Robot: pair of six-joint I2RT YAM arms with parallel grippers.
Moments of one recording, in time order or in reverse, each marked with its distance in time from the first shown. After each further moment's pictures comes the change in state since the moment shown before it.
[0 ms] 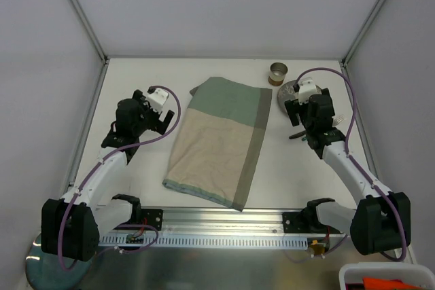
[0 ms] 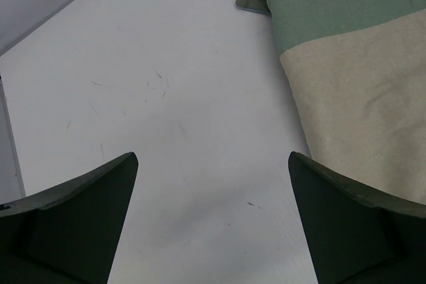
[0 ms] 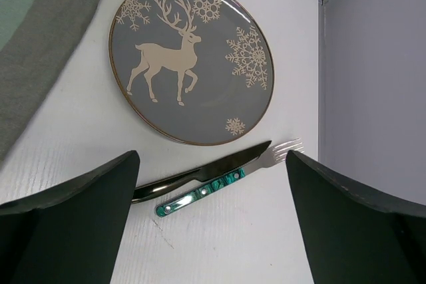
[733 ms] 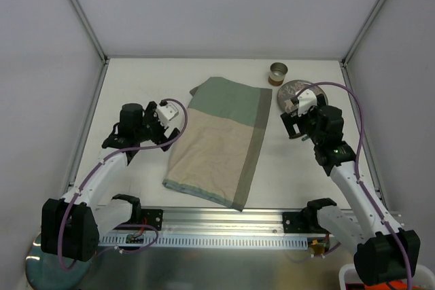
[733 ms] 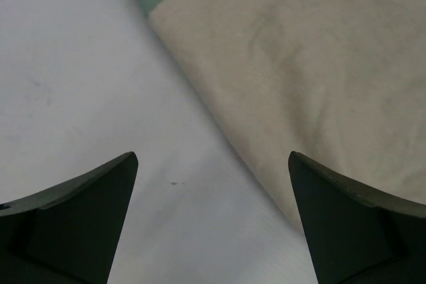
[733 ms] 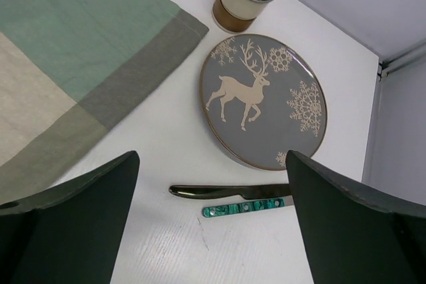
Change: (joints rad) left arm -0.004 0.002 -0.013 -0.180 0.266 0.103; right arm 0.000 -0.237 -0.072 -0.080 -0.326 -0.051
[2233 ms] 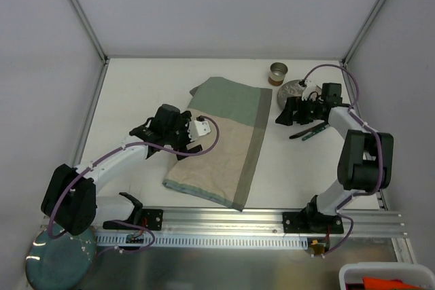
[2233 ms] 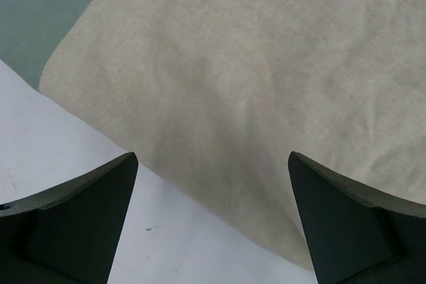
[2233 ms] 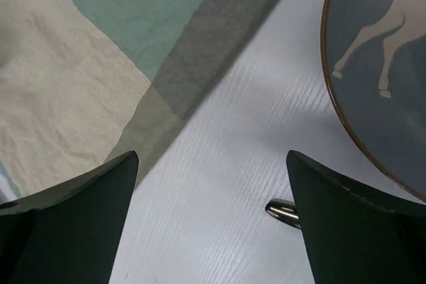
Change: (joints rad) left arm -0.349 0.204 0.128 -0.164 -0.135 0.199; right arm -0.280 0.698 0.345 -0.238 -0.668 0.235
